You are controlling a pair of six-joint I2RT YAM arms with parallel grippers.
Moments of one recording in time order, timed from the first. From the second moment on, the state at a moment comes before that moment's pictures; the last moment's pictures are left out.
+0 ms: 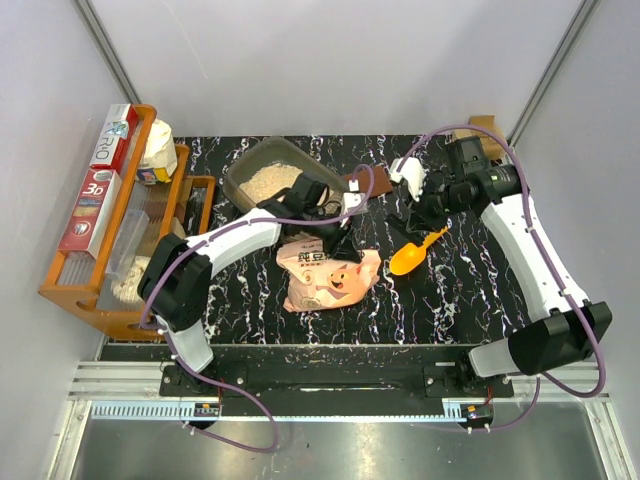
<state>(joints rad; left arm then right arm) -0.65 1.75 1.28 -0.31 0.90 0.26 0.27 1.43 1.55 -1.14 -0.48 -0.77</state>
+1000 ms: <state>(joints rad) -0.69 1.77 1.29 -0.27 0.87 0.19 0.43 1.49 1.44 -1.17 -0.43 -1.05</state>
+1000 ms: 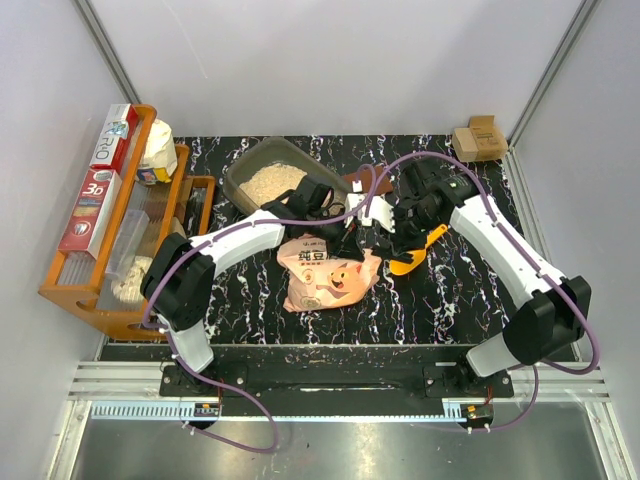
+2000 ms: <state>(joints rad) -0.69 1.77 1.27 -0.19 0.87 0.12 0.44 1.43 1.39 -1.07 -0.33 -0.98</state>
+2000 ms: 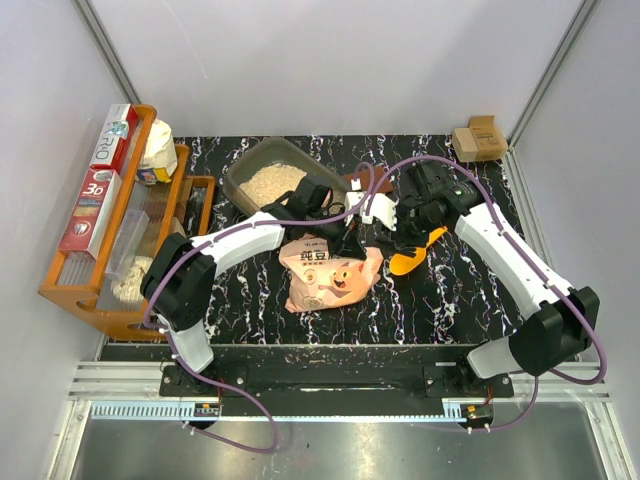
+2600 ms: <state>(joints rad) -0.69 1.77 1.26 -0.19 0.87 0.09 0.44 1.47 1.38 -1.10 -0.39 -0.99</state>
